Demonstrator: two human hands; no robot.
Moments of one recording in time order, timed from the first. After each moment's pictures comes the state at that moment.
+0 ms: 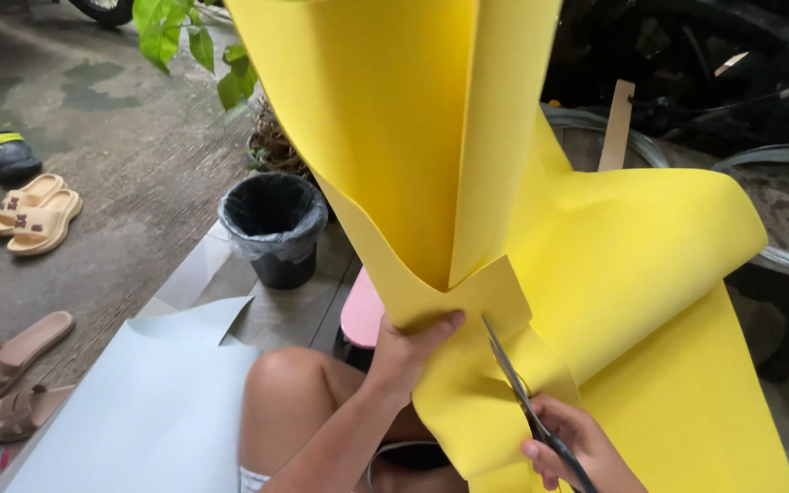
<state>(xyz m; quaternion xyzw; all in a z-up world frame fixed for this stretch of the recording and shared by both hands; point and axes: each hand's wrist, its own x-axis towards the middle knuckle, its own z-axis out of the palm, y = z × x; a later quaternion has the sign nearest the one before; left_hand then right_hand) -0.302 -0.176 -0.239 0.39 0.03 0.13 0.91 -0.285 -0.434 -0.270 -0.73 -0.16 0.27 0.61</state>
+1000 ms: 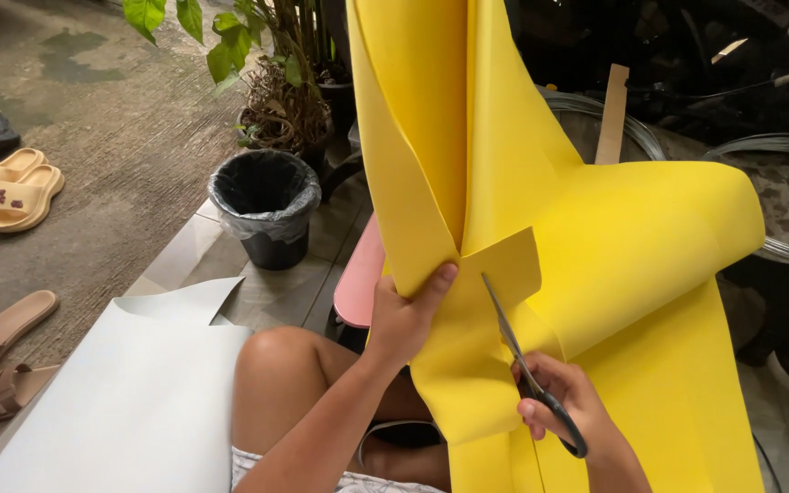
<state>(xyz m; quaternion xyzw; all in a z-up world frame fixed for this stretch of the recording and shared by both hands) -0.305 -0.174 -0.216 0.55 0.01 0.21 0.81 -0.279 -0.414 -0.254 -0.68 -0.25 0.21 0.66</state>
